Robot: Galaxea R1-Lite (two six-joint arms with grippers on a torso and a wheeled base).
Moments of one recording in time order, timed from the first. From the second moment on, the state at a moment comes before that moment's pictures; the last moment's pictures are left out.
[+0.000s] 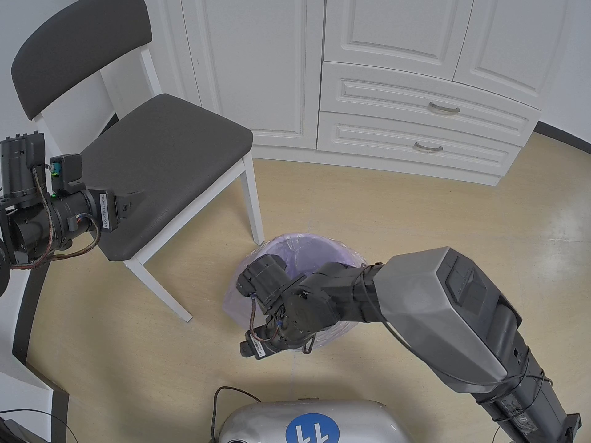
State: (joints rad) left arm -0.16 1.45 -0.83 -0.36 0.06 0.01; right arm 0.85 2.61 -2.00 0.44 -0.04 0.31
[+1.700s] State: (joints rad) left arm -0.16 1.45 -0.83 -0.36 0.06 0.01; right arm 0.84 2.64 -2.00 0.25 -0.17 0.31
